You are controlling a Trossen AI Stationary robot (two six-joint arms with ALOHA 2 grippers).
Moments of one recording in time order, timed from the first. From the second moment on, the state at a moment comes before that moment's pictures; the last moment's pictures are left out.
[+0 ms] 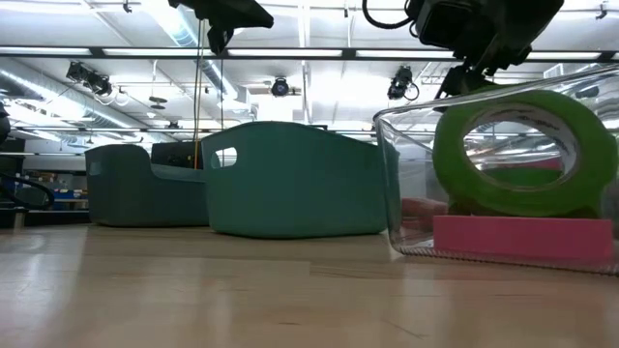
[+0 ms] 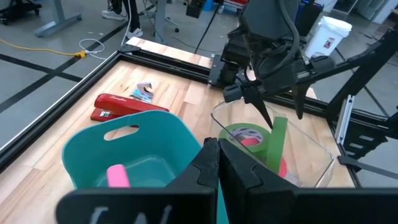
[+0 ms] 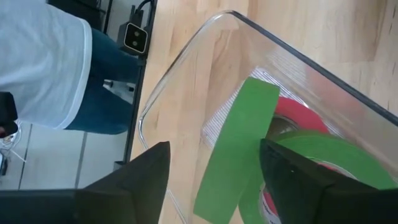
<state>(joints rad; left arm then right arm) 0.17 1.09 0.97 -0.21 0.05 -0.21 -0.03 1.35 0.96 -0.69 -0.66 0.09</state>
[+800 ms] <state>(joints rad) 0.17 1.09 0.97 -0.21 0.05 -0.21 -0.14 1.09 0.96 -0.69 -0.44 0.13</state>
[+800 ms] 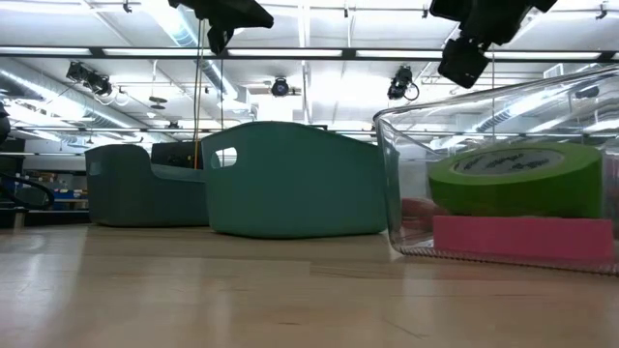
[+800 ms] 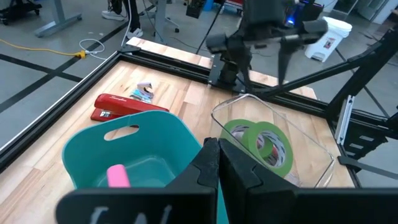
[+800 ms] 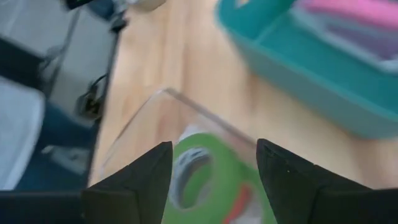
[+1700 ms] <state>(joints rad) 0.17 1.09 0.97 -0.21 0.03 -0.21 -0.32 1.05 0.96 -0.67 -0.02 0.25</state>
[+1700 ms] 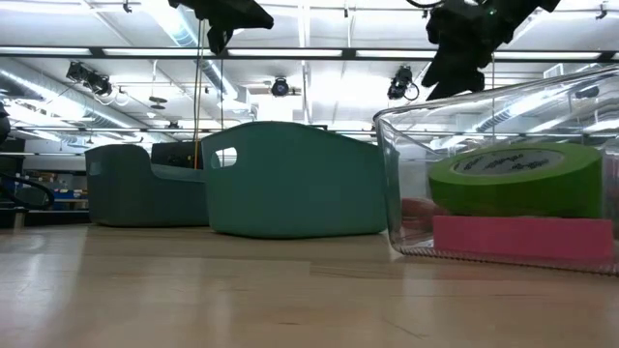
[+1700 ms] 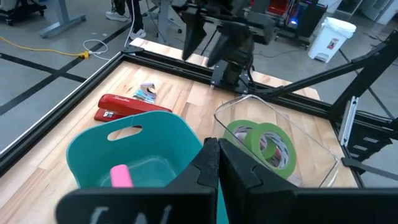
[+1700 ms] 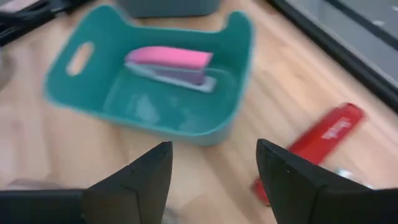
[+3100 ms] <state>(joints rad) 0.17 1.09 0.97 -0.21 -0.02 -0.20 -0.54 1.33 0.96 -0.77 0.09 0.40</state>
